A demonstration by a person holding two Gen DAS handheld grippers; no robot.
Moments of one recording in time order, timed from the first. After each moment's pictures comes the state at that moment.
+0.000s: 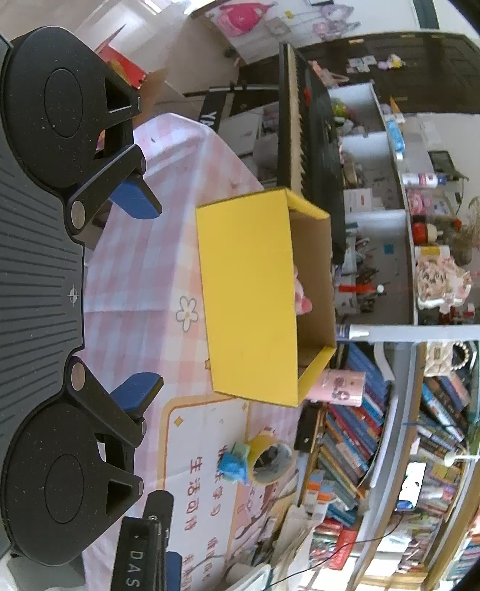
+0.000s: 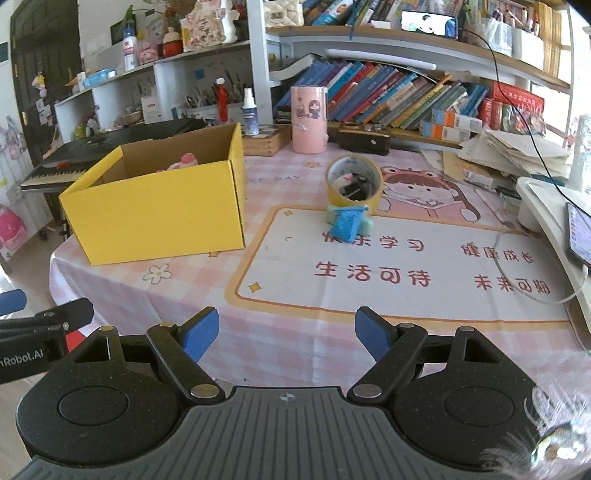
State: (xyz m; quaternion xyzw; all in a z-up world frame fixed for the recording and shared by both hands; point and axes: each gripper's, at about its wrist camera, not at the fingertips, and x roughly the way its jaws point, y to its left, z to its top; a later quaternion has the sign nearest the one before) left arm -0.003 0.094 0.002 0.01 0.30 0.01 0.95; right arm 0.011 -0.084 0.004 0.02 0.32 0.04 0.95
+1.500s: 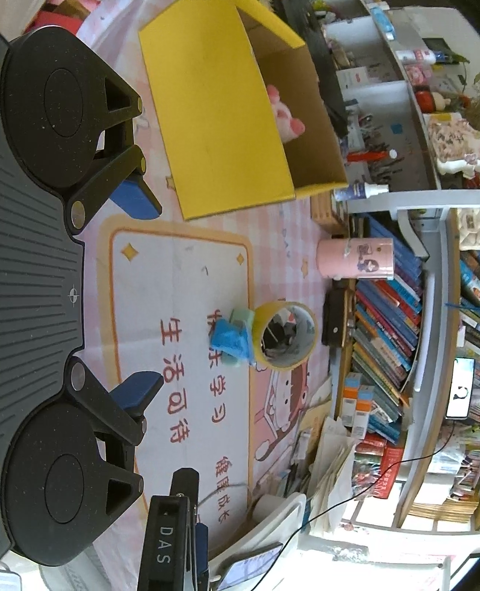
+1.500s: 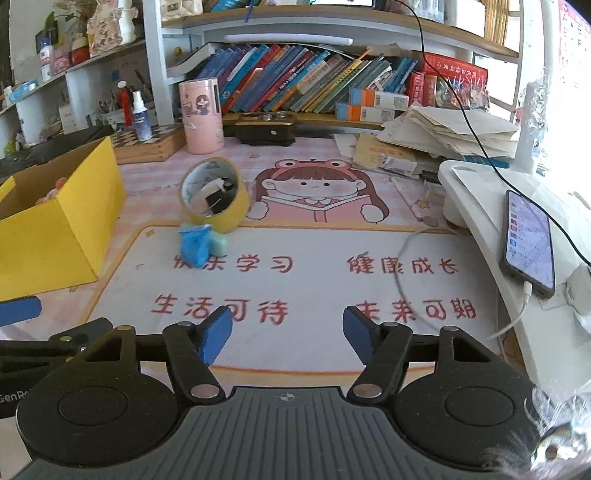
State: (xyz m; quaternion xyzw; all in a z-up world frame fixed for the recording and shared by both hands) left arm 0.093 -0.047 -0.017 0.03 0.34 -0.11 0.93; right arm 0.078 -0.218 -0.001 0.03 0.35 -0.04 0.94
